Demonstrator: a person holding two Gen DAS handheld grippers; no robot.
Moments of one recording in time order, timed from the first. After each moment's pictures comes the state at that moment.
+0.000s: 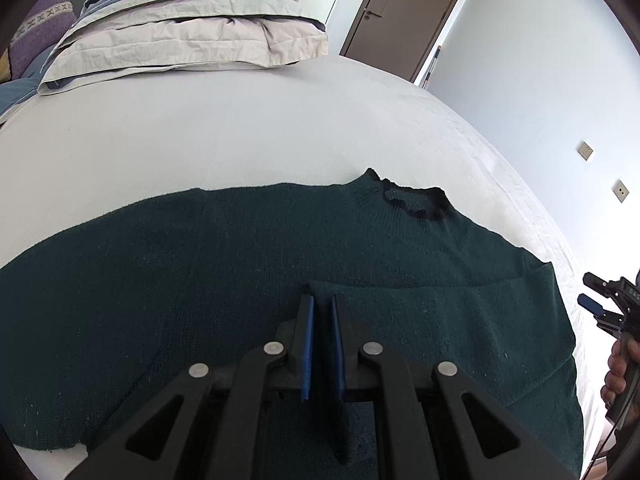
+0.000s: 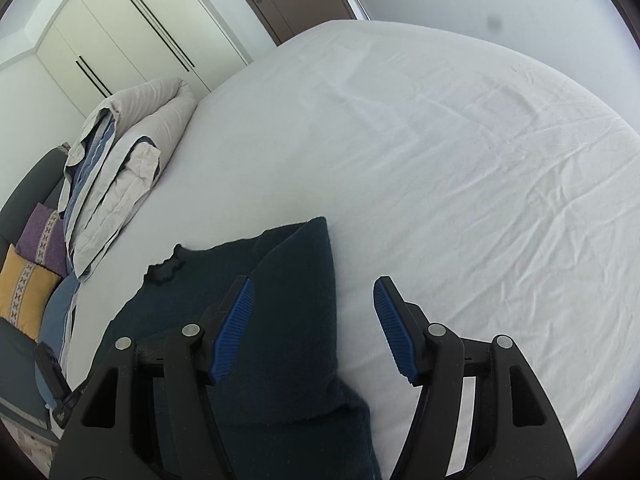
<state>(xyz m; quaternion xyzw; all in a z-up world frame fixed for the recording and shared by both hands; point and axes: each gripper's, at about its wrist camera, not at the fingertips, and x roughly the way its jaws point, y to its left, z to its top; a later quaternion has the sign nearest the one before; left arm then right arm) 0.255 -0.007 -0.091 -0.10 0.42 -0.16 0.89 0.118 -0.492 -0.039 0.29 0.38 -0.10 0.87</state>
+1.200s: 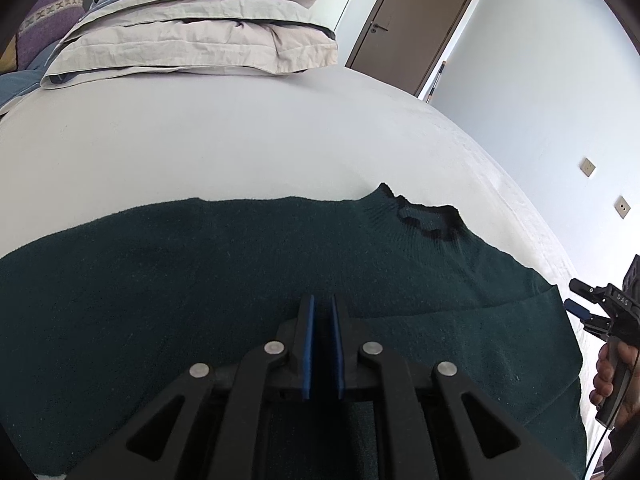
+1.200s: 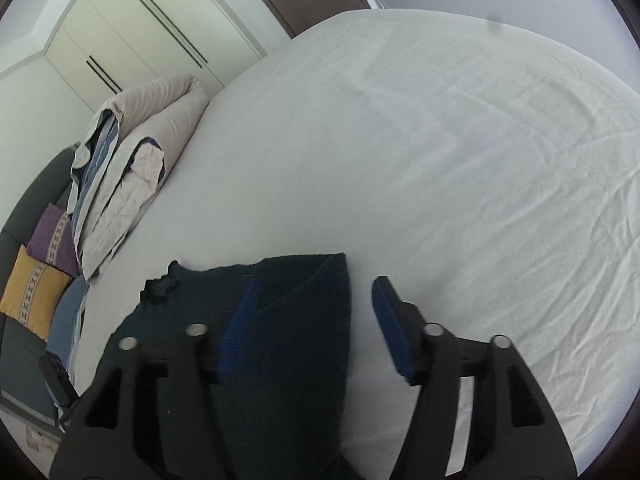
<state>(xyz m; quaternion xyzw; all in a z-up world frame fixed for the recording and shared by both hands) 0.268 -0.004 -0.103 -0.12 0.41 -0.15 0.89 0.174 -0.476 -0.079 0.26 0.39 -0.06 0.88</state>
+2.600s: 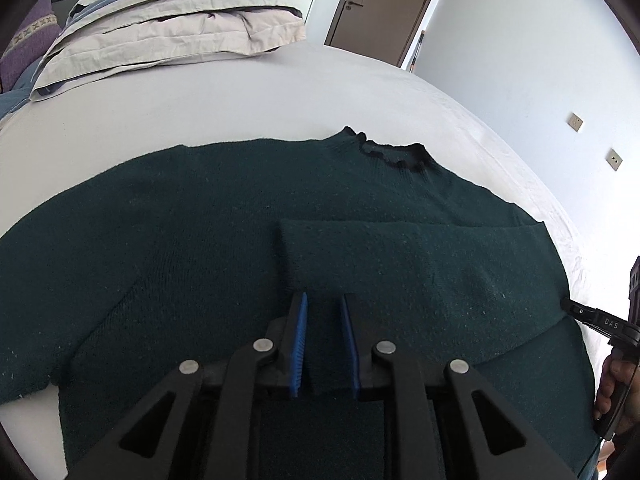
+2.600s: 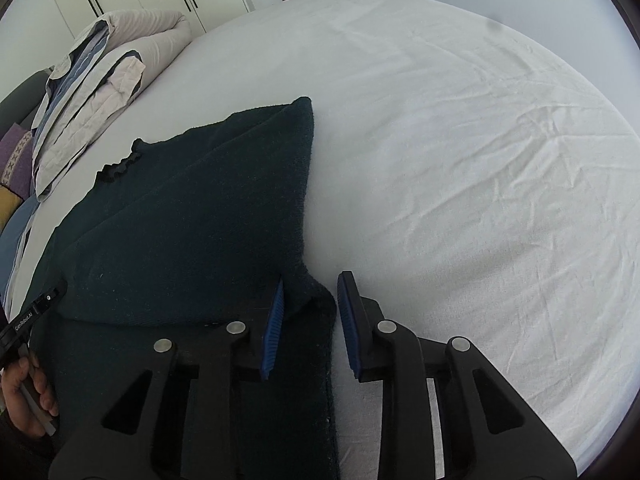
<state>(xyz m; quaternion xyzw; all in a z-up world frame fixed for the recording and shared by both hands) 0.219 -0.018 -0.107 -0.07 0.43 -0.18 0.88 0.073 -0.433 -0.112 0.19 0.43 -0.11 0.87</state>
